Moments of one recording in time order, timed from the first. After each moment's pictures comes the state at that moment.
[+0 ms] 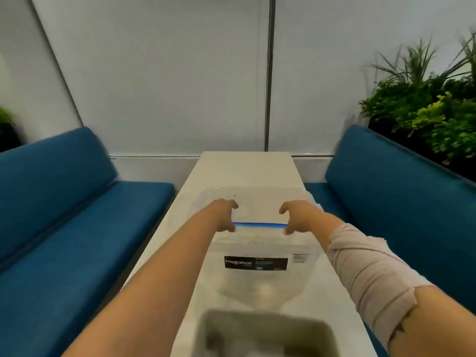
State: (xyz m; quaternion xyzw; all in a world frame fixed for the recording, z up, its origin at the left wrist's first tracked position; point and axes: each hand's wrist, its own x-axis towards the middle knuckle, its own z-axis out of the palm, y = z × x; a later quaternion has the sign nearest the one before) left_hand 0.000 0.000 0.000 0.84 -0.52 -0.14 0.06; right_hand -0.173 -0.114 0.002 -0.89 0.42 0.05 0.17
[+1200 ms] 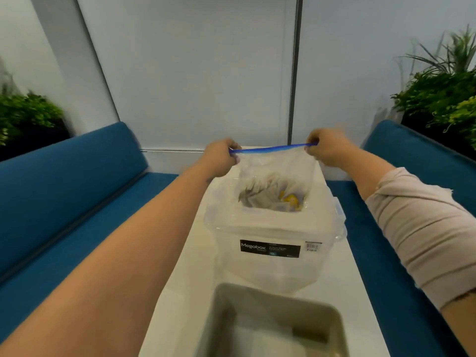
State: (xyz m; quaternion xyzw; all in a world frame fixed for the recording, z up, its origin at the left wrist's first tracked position) left_hand 0.007 0.032 0.094 0.81 -0.46 -0.03 0.36; right_hand -0.183 -0.118 0.115 -0.89 0.37 -0.23 0.14
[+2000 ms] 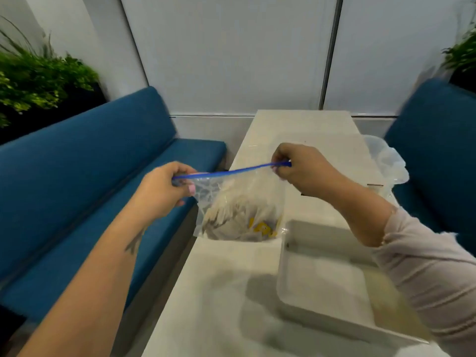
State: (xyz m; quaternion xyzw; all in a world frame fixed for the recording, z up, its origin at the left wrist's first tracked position) left_hand 0.040 0.343 0.035 0.82 -0.36 -0.10 0.42; right_hand -0.131 0.135 0.047 -0.92 0.22 -0.22 0.24
